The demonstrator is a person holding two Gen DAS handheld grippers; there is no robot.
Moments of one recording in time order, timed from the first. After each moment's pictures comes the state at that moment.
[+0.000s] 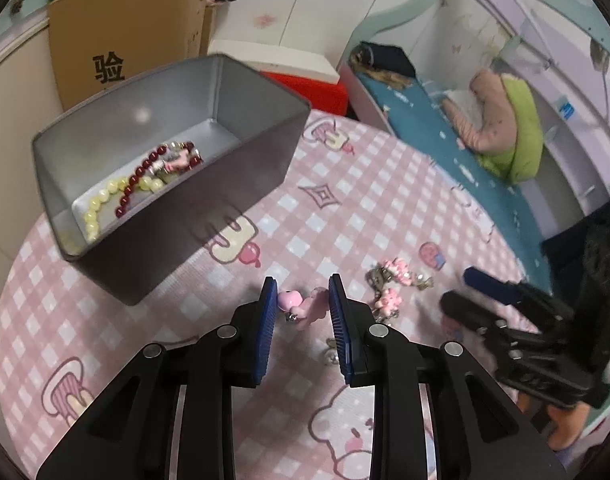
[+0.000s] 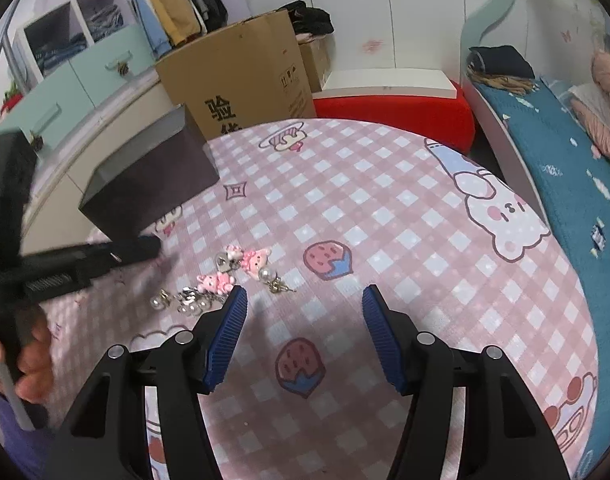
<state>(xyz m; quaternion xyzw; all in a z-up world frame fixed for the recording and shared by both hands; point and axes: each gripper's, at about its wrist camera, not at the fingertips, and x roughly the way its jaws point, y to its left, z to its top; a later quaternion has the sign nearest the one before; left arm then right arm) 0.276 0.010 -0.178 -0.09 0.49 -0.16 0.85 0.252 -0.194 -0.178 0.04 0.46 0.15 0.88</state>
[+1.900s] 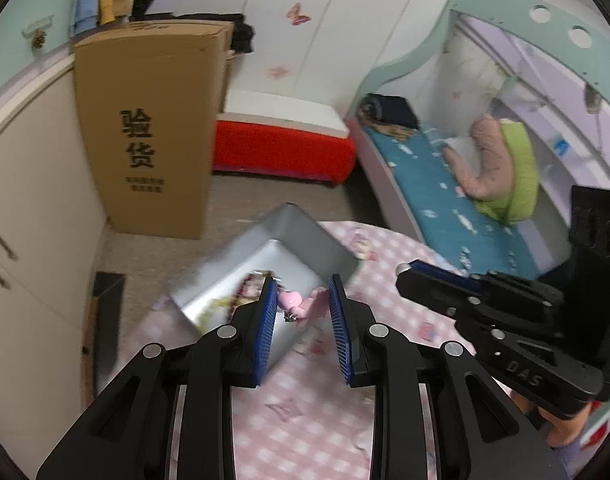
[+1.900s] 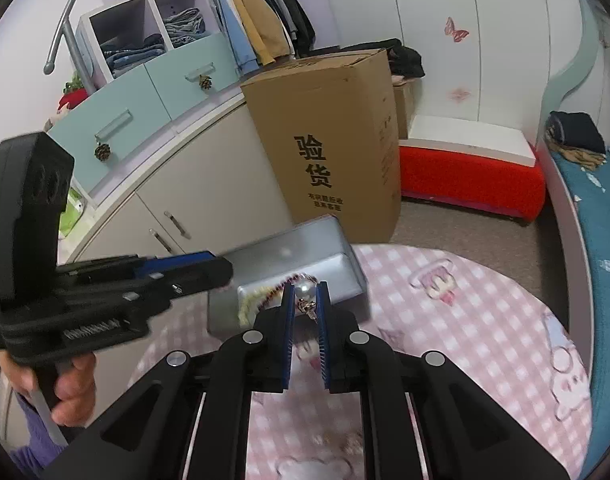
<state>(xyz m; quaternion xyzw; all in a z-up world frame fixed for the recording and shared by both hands) 0.314 0.084 -0.080 -0.09 0.44 -0.14 0.88 0.320 -0.076 -0.073 0.02 0.41 0.27 0.87</state>
